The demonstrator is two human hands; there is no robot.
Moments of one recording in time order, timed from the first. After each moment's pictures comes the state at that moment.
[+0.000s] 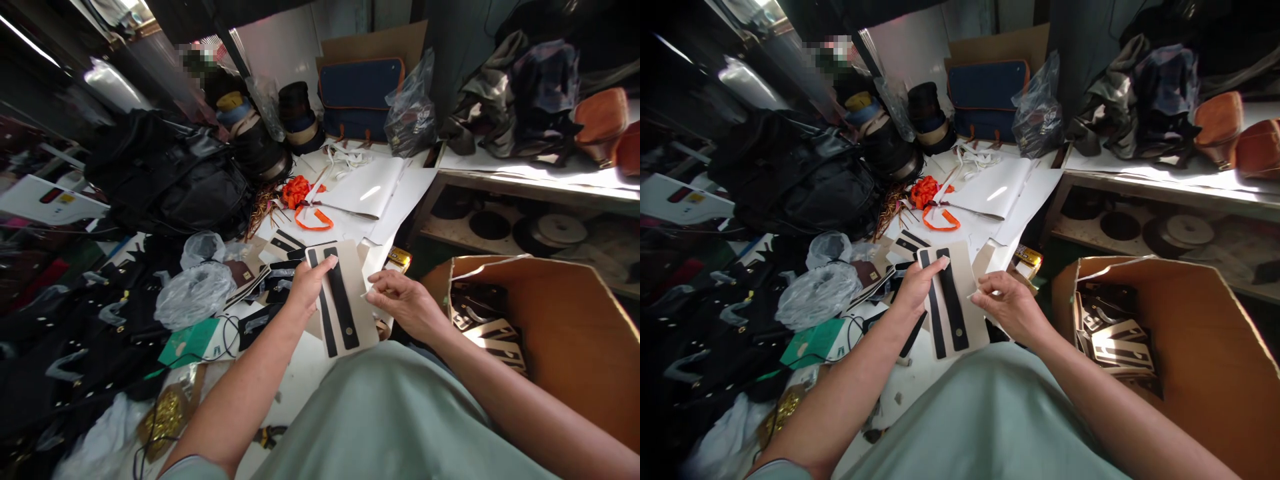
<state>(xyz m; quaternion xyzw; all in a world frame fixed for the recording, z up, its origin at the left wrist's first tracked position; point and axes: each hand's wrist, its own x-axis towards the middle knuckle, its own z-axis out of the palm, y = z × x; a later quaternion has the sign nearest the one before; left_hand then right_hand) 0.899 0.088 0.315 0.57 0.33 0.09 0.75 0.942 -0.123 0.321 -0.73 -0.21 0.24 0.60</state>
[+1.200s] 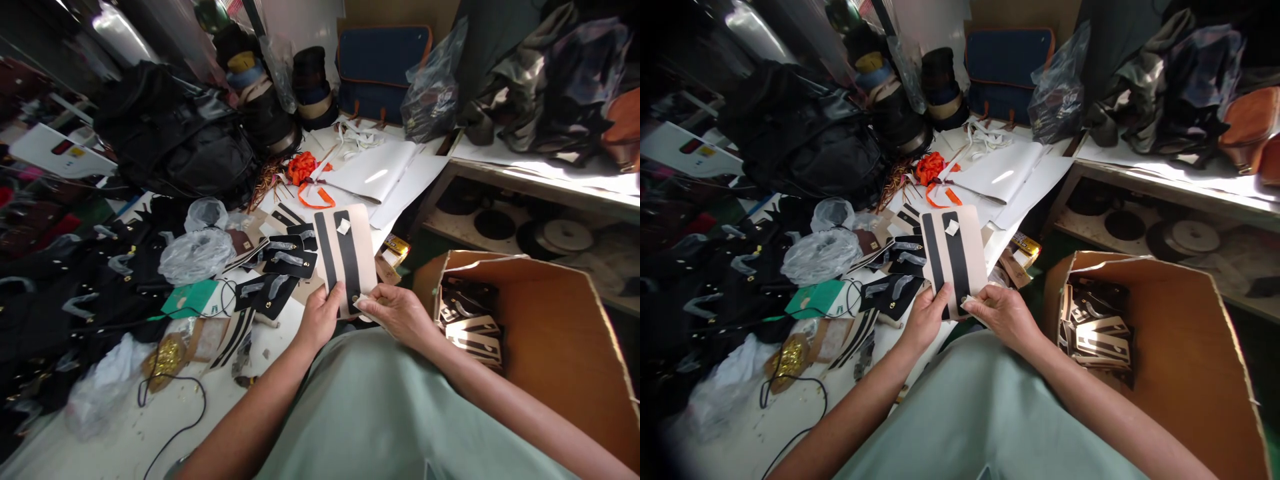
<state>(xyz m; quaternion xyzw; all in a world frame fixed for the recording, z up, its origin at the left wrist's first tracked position) 0.806 -0.008 0.306 0.69 0.31 0.07 0.65 0.911 -0.171 0.299 -0.73 -0.22 0.35 0.54</state>
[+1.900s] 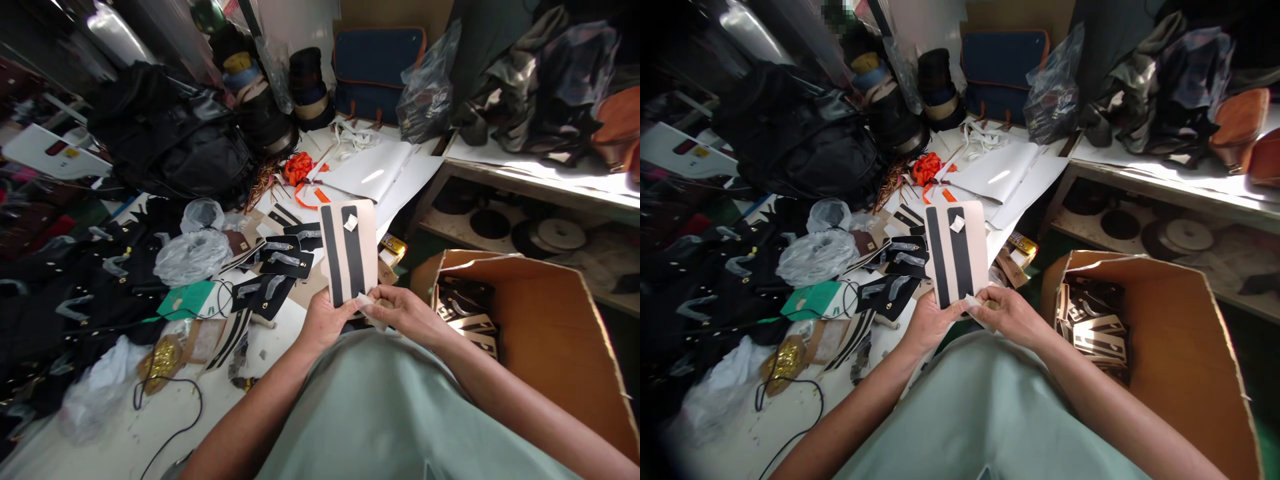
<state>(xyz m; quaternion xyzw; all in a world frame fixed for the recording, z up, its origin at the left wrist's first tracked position) 0.815 -0.028 0.310 0.68 0.28 0.04 0.68 0.930 -0.189 0.317 -0.68 -0.24 0.47 0.52</state>
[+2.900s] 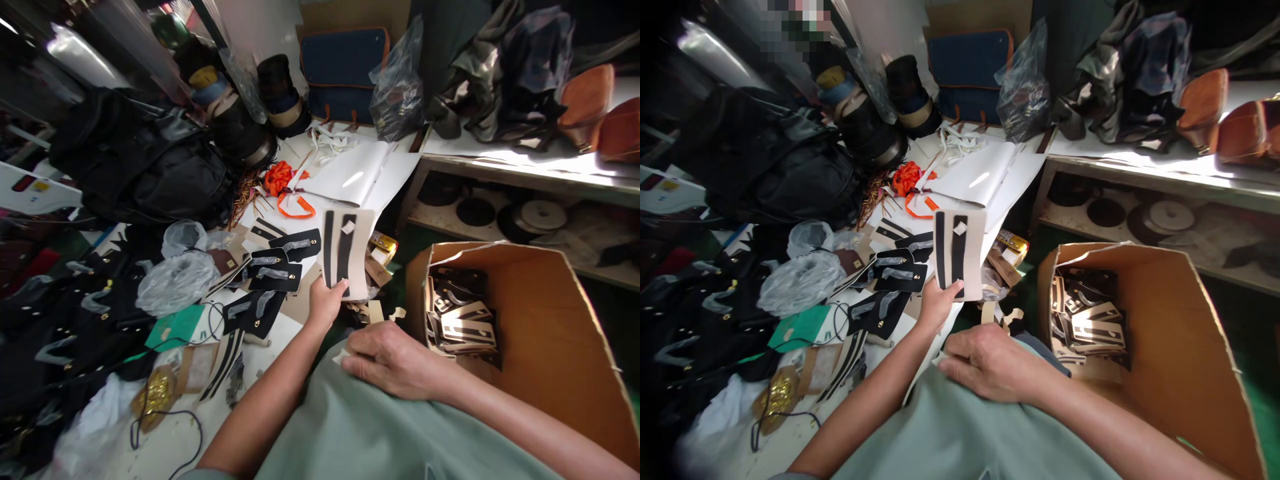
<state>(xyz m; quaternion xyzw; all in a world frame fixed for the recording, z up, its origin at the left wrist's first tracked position) 0.888 -0.031 0.265 0.69 0.37 0.10 0.62 0.922 -0.206 0.337 -0.66 -0.48 0.38 0.43</state>
